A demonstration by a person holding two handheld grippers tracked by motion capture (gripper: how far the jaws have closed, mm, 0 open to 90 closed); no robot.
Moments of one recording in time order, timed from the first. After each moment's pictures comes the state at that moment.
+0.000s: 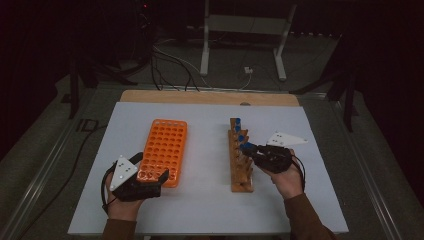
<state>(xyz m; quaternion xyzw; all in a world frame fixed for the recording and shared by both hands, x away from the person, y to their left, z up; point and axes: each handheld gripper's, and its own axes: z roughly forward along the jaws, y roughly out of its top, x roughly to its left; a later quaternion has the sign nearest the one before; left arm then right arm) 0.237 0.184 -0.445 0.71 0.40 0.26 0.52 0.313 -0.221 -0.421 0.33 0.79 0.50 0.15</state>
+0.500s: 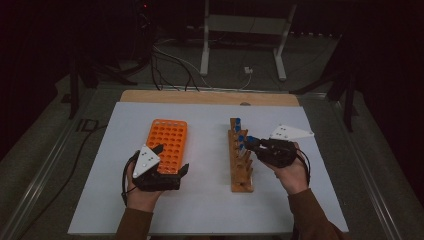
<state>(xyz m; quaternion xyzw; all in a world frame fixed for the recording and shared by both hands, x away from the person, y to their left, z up) 0.258 0.135 -0.427 0.73 0.37 0.24 0.52 0.314 -0.223 -0.393 0.31 0.79 0.50 0.16</state>
